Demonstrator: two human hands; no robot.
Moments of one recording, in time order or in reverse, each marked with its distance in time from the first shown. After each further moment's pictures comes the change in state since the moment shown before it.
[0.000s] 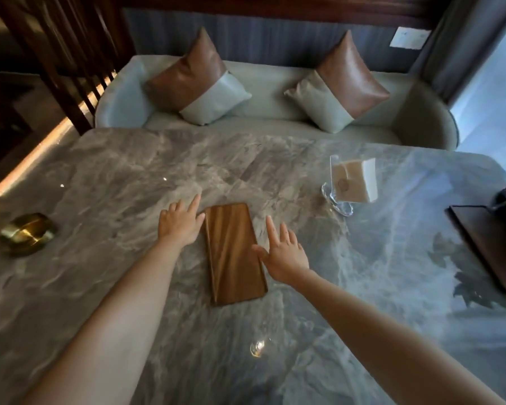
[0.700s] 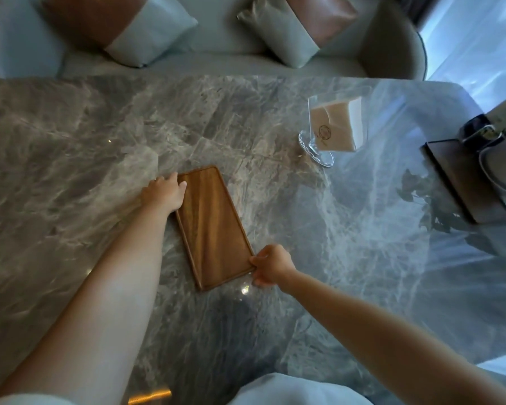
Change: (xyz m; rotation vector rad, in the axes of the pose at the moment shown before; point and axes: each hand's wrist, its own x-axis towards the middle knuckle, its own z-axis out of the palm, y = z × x) left_hand 0.074 0.025 0.052 -0.126 -0.258 -0.026; right_hand -0.006 0.024 0.066 0.763 -0.157 0.605
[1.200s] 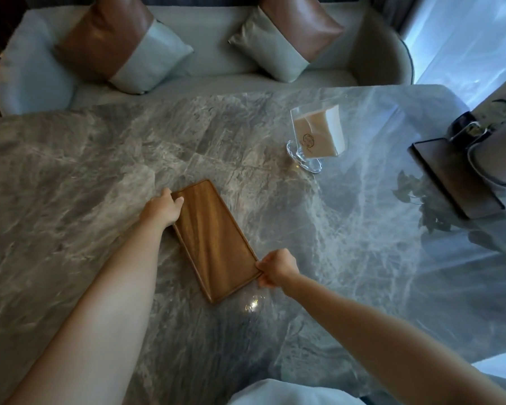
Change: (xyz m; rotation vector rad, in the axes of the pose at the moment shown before) left_hand -0.015 0.007 -0.005 -0.174 0.001 -0.065; right_hand -0.006 0.014 -0.025 0.148 0.038 -0.017
